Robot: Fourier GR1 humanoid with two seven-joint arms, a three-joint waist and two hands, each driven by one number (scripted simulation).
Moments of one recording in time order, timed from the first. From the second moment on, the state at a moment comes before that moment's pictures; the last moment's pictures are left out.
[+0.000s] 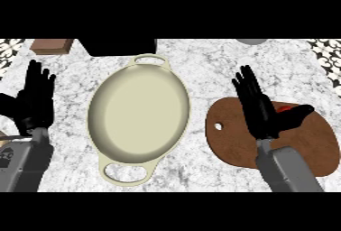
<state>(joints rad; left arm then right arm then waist) -0.30 0.35 0.03 -1.34 0.40 0.44 0.02 -0.30 -0.20 0.22 -1.37 -0.46 -0.20 -0.12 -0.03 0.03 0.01</state>
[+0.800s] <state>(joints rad) -0.05 0.51 -0.15 -1.39 0.20 0.31 0.03 -0.03 -0.75 0.00 -1.17 -0.15 -0.26 -0.41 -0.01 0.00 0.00</state>
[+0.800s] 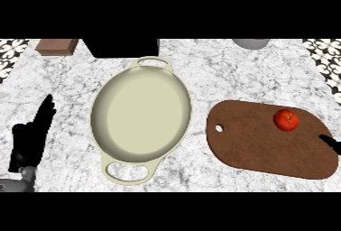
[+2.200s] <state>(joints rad) 0.01 0.50 -0.11 -1.49 0.12 0.24 0.08 -0.45 -0.91 0.30 -1.22 0.07 0.50 0.34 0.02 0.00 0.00</state>
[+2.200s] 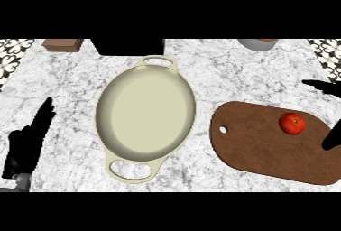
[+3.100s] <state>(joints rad) 0.02 0.42 -0.03 -1.50 0.04 0.18 0.11 -0.55 -0.66 0.27 -1.03 0.37 0.60 0.40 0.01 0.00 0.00</state>
